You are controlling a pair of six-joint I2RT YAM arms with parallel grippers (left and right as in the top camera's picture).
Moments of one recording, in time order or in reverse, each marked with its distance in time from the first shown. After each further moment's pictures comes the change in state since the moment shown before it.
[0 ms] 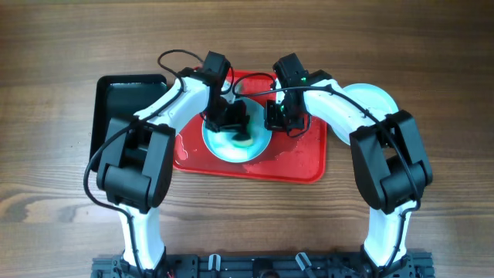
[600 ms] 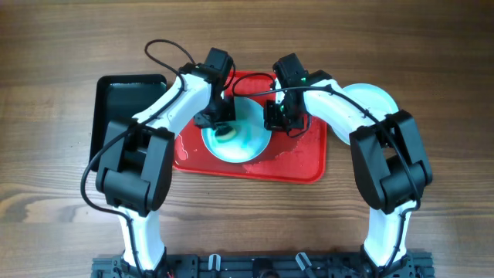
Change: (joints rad) left arm -0.017 -0.020 0.045 -0.121 -0.366 -0.140; right arm 0.000 0.000 -0.001 0.005 -0.011 0.000
